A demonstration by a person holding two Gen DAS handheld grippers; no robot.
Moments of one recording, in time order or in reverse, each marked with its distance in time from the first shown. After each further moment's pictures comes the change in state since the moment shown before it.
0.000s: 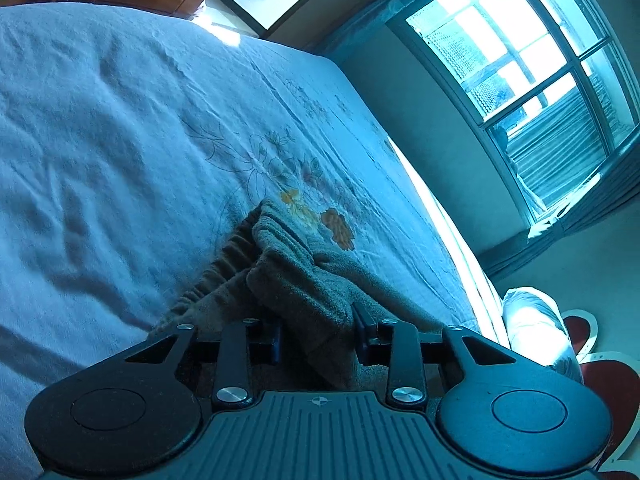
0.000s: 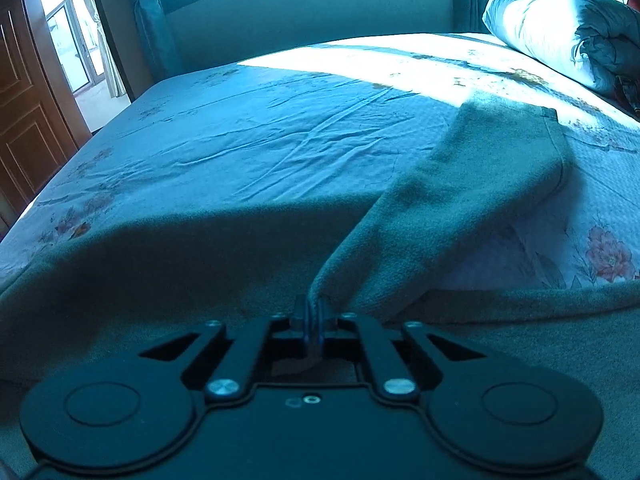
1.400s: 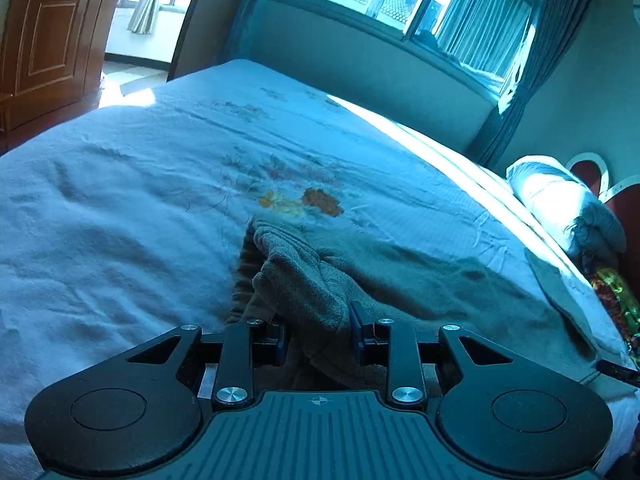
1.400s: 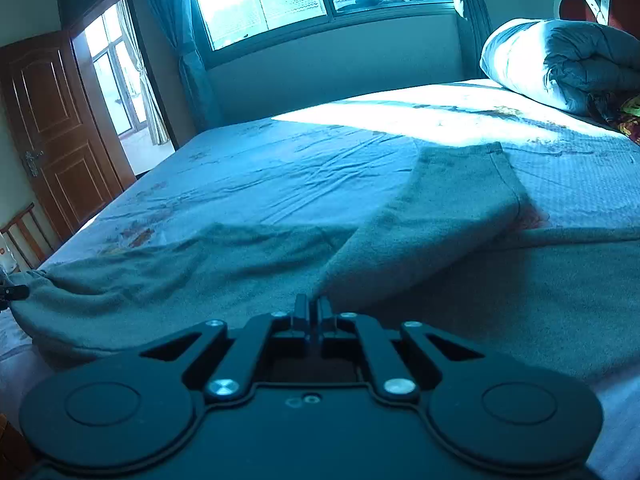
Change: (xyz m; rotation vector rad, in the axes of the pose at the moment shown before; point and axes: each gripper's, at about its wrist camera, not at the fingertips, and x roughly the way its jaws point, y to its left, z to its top) left arm -0.039 -0.010 0.004 0.486 0.114 0.063; right arm -0.094 -0.038 -0.092 -0.021 -0.050 0.078
